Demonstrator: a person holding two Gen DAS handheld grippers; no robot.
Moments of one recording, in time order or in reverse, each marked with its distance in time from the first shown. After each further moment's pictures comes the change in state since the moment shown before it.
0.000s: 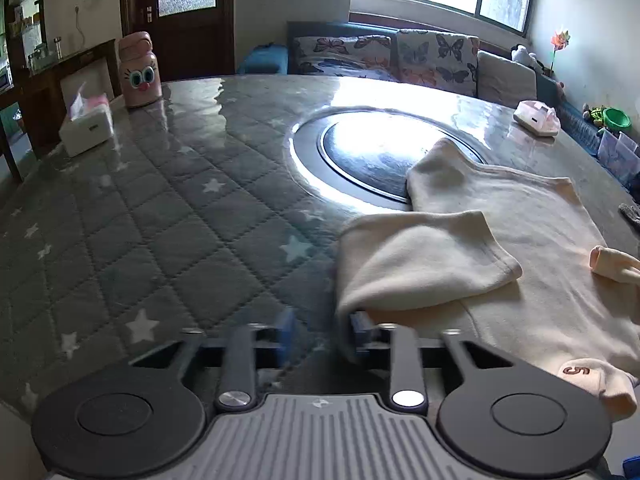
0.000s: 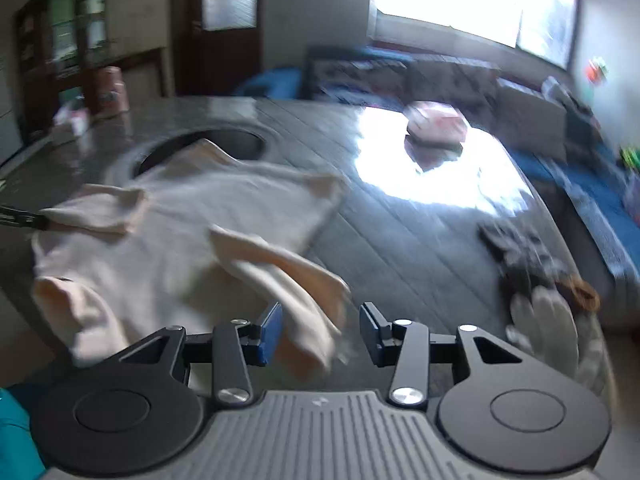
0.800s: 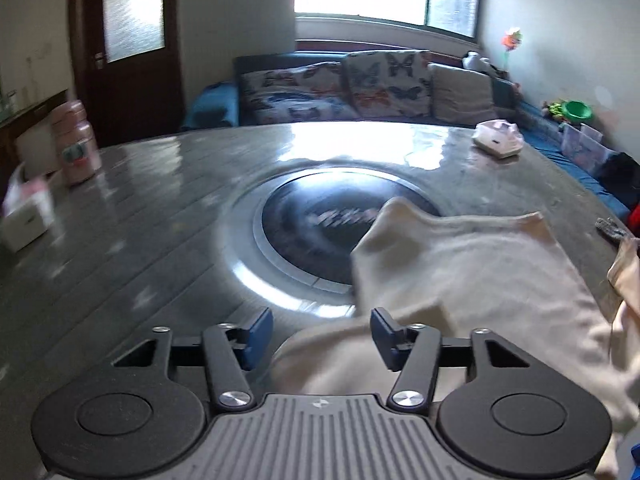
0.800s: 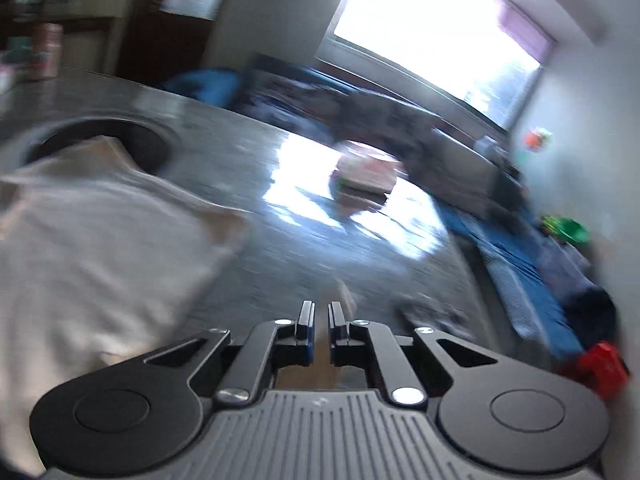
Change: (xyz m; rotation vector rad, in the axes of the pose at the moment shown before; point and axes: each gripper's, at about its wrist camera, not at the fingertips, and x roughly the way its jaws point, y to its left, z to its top) left arm 0.048 -0.045 0.080 0.118 -0.078 -0.109; right arm 0.062 -0.019 0.033 -0.123 -0.034 -0.359
